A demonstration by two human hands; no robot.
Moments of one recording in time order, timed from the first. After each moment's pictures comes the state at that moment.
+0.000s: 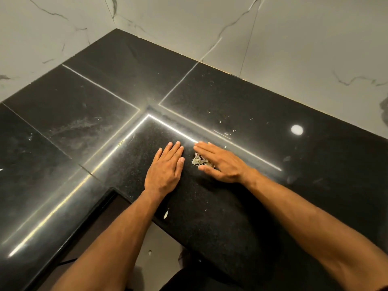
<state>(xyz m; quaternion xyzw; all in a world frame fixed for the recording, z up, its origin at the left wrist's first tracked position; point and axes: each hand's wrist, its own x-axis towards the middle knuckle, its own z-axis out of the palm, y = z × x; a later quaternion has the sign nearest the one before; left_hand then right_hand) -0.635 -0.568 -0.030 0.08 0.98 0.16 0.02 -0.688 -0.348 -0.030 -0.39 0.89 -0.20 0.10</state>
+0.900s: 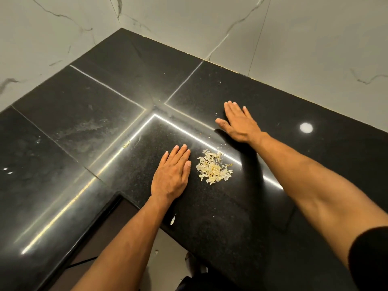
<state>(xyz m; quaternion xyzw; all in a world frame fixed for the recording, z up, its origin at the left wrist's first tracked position) -0.636 -0.569 -0.033 0.07 0.98 0.16 0.01 -0.795 -0.336 -0.016 -0.17 0.97 -0.12 0.12</state>
